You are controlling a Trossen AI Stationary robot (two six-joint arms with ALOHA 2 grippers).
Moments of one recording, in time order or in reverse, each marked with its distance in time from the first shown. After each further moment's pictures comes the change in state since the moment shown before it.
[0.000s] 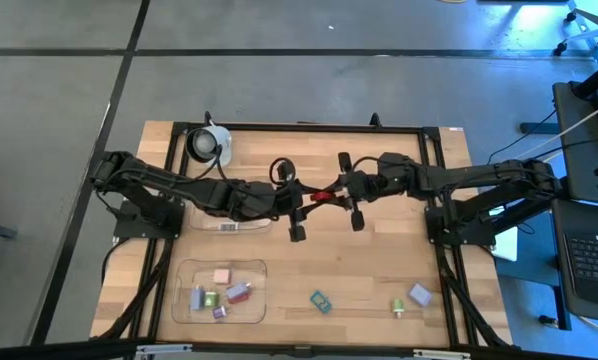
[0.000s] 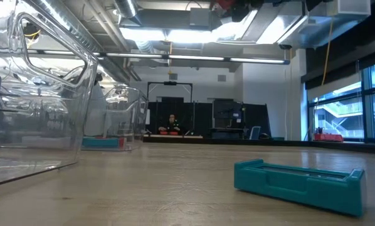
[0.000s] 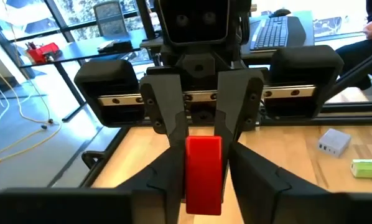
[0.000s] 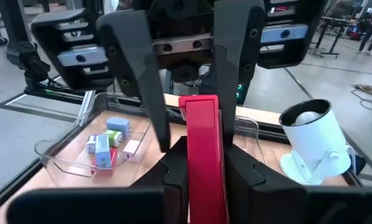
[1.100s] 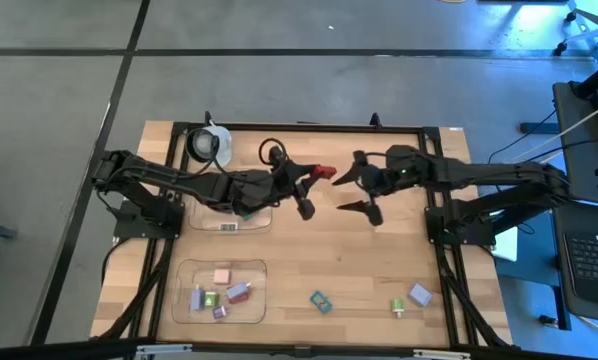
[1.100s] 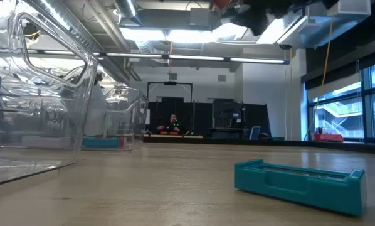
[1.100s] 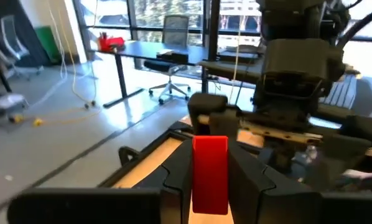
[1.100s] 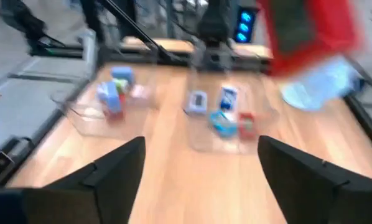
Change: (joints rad) left arm 0.052 0.001 0.000 0.117 -0.195 -0.180; right arm -0.078 -0.145 0.000 -0.383 -0.059 0.044
